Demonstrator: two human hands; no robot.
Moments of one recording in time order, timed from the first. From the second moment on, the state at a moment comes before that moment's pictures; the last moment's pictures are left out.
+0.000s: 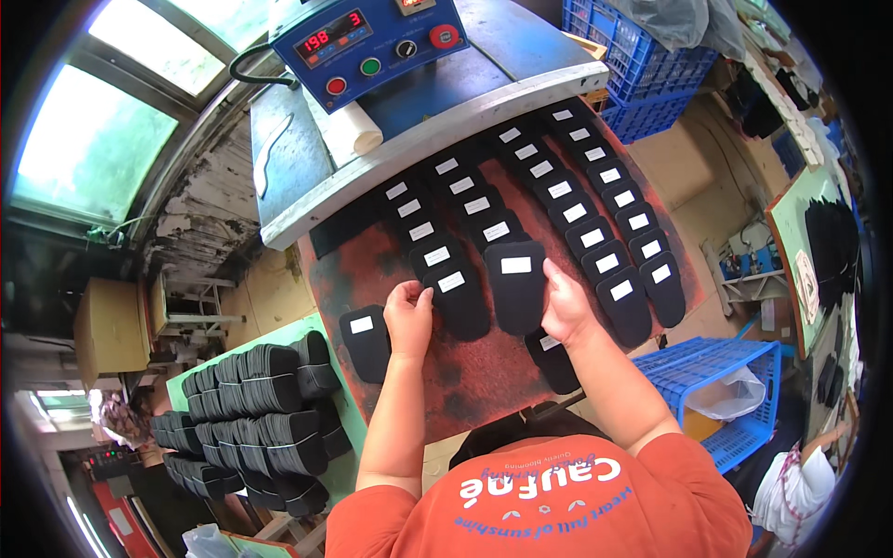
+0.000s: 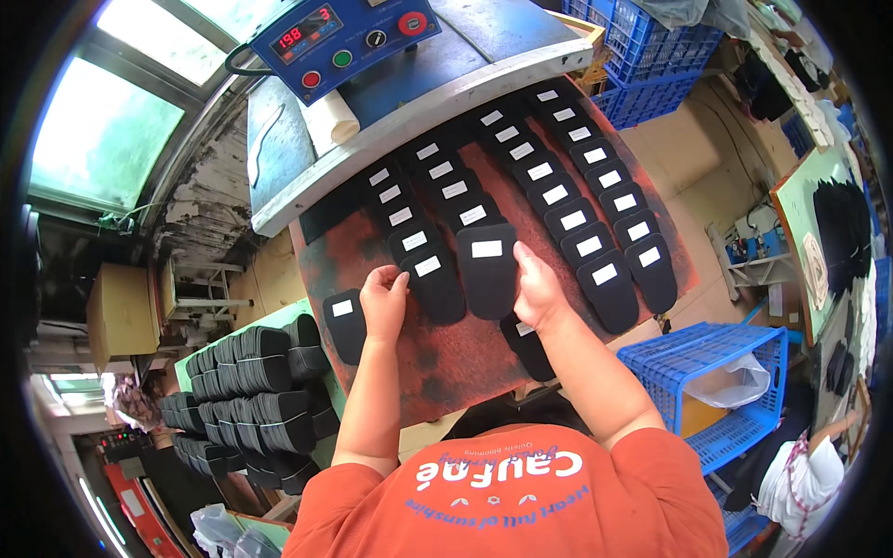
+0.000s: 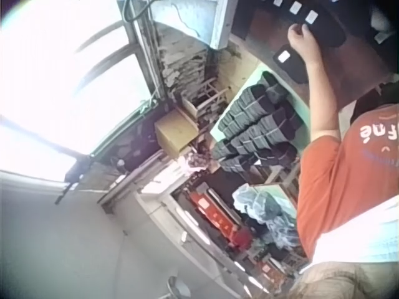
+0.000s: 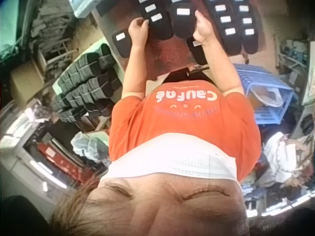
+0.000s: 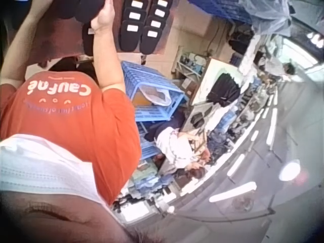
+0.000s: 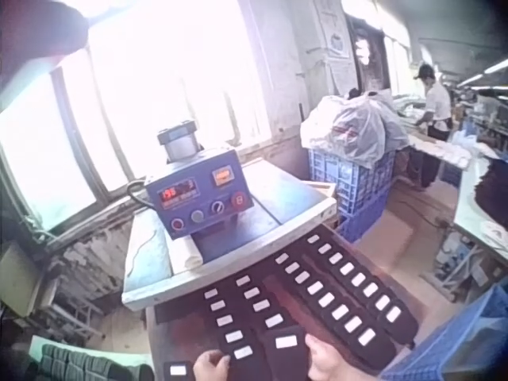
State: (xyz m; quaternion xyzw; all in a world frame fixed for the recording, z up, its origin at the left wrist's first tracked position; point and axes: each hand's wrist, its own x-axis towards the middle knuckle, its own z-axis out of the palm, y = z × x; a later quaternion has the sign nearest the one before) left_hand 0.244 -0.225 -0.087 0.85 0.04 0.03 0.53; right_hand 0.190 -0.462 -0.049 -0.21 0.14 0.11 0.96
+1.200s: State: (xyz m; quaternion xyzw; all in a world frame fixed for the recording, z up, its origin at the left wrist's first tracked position) left_hand 0.145 -0.265 -0.065 0.74 0.13 -0.05 0.65; right_hand 0.126 -0.437 -0.040 -0.41 0.25 0.09 0.88
